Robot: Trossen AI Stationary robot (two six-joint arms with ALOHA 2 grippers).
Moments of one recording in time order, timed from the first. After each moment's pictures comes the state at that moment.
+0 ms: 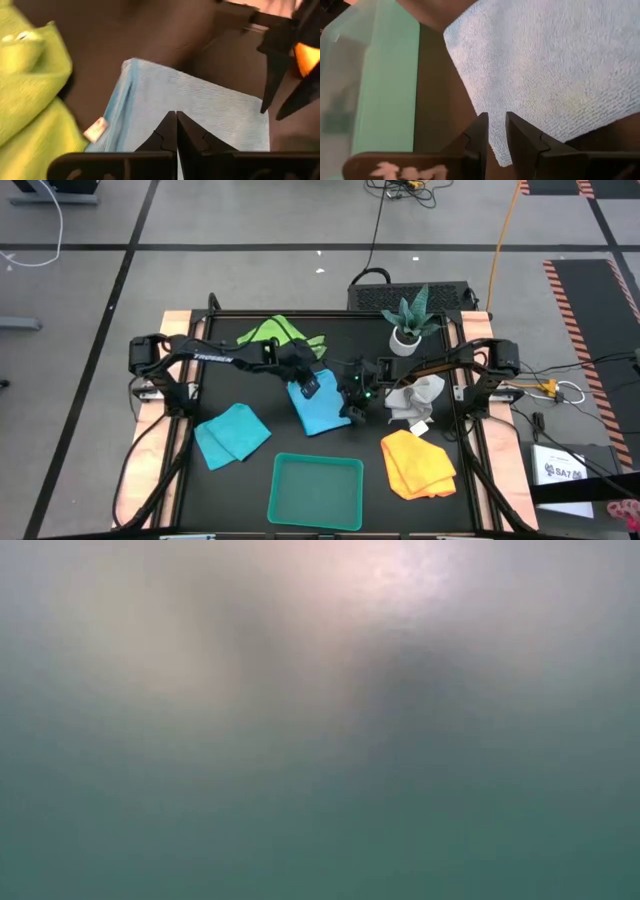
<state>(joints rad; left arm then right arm) 0.22 1.69 1.04 -0.23 0.08 -0.40 -0.14 1.73 0.88 -0.05 -0.50 0.32</state>
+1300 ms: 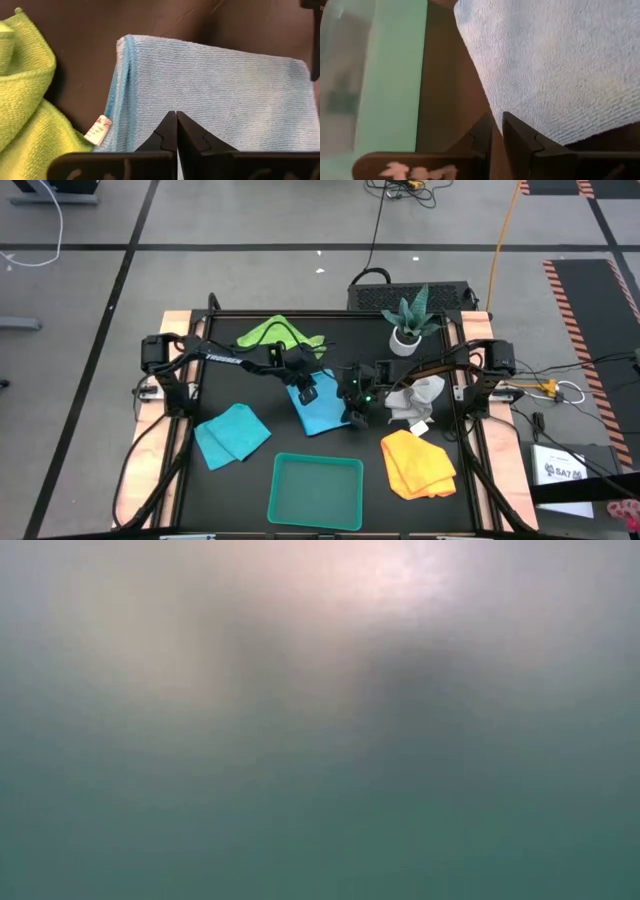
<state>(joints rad) 0.22 1.77 1.04 -0.25 0.09 -0.22 -0.13 1.77 0.88 -0.06 -0.55 0.27</state>
